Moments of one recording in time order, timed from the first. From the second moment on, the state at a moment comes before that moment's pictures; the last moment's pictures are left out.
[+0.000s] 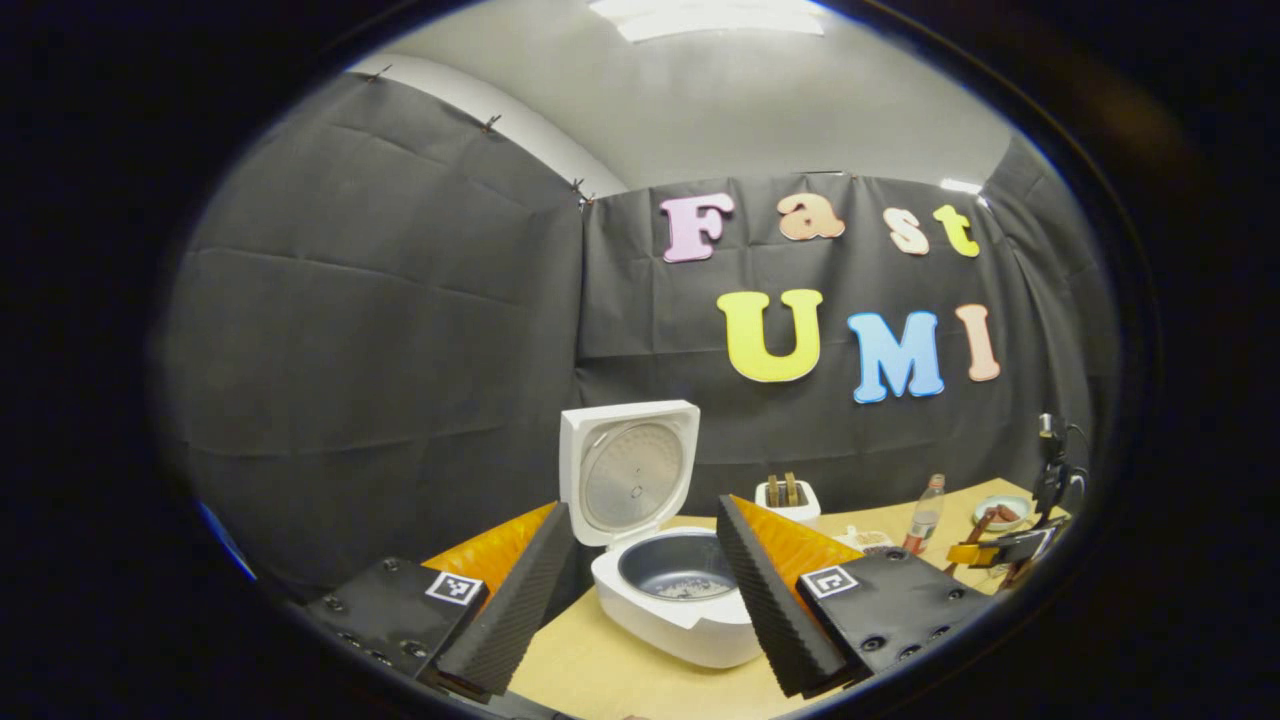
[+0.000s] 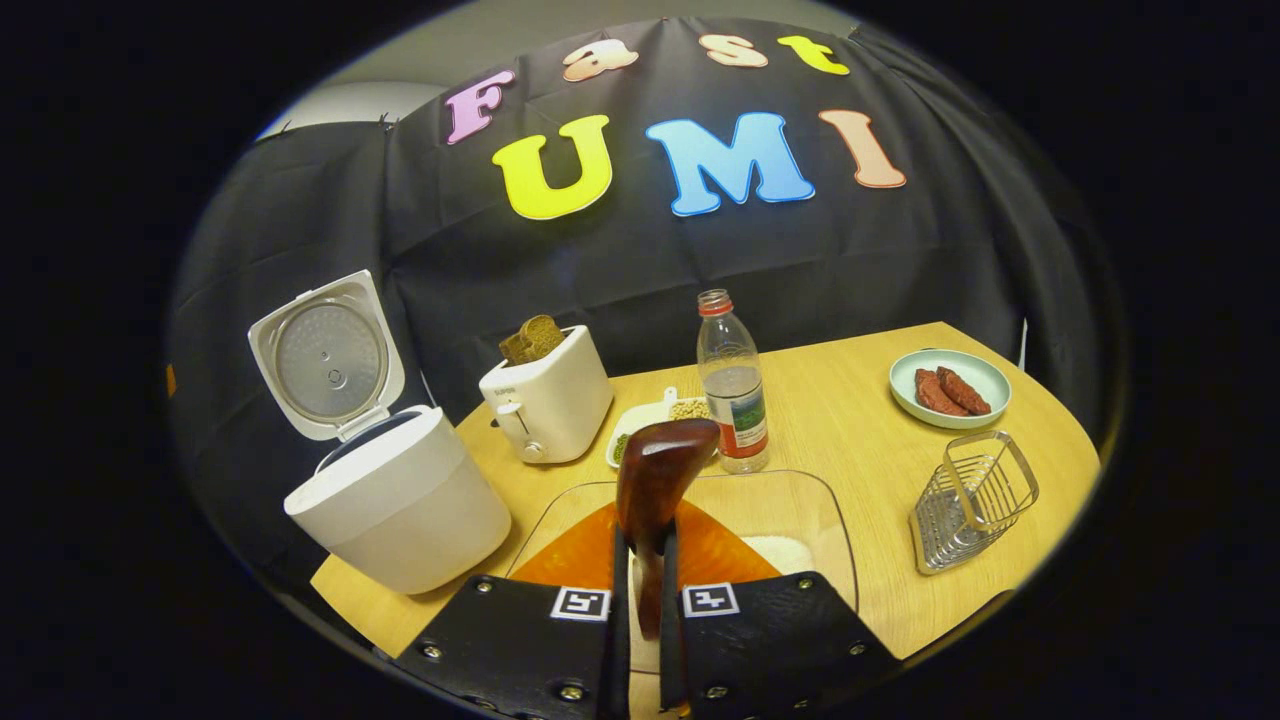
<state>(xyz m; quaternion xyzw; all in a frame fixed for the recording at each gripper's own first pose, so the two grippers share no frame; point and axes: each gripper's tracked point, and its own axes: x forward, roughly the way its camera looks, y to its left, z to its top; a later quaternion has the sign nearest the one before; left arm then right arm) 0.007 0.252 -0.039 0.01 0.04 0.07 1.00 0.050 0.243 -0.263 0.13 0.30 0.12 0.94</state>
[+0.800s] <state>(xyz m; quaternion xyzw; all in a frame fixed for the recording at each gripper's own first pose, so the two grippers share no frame) -0.005 0.250 -0.028 0.02 0.03 0.07 1.00 0.056 0.211 -0.267 0.42 0.33 0.06 0.84</state>
